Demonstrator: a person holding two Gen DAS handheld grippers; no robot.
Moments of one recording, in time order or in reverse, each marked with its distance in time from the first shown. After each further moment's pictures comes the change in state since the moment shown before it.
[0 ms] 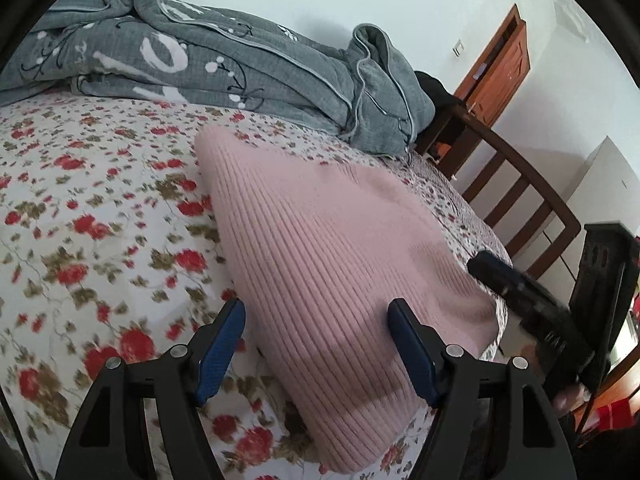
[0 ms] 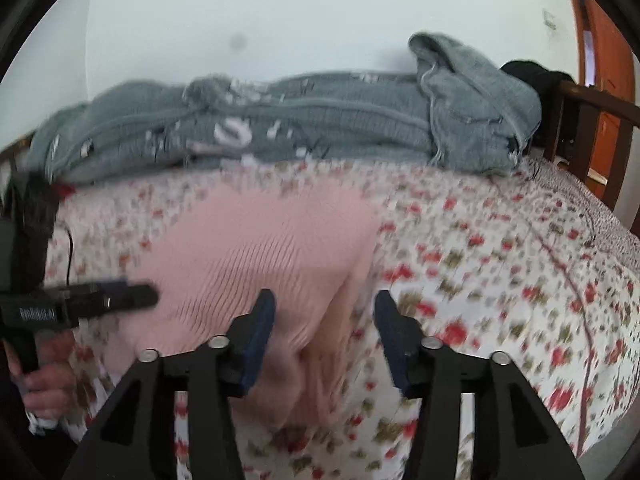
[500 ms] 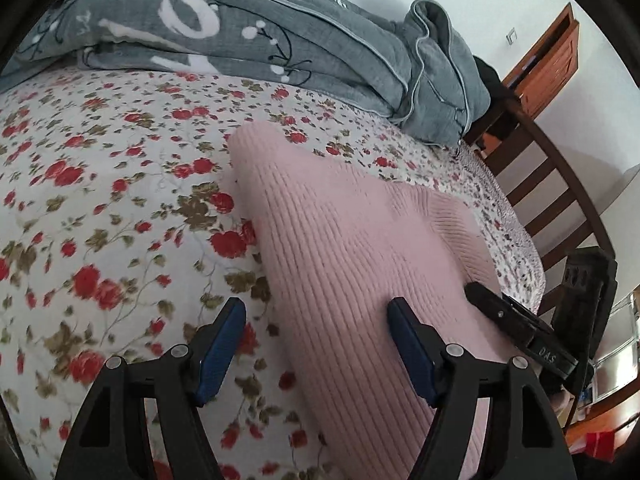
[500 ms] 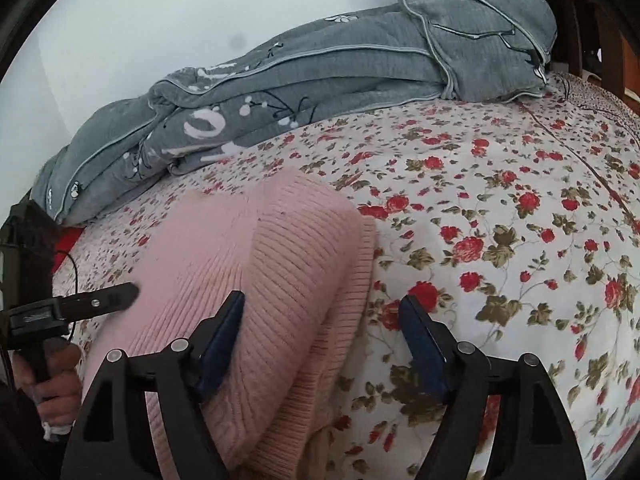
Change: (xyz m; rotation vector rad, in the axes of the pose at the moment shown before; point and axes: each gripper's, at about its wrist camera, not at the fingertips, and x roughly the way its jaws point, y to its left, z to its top) left arm 0.055 0.033 0.053 -0.080 0.157 0.104; right arm 0.099 -0.049 0.015 0.205 0.194 0.146
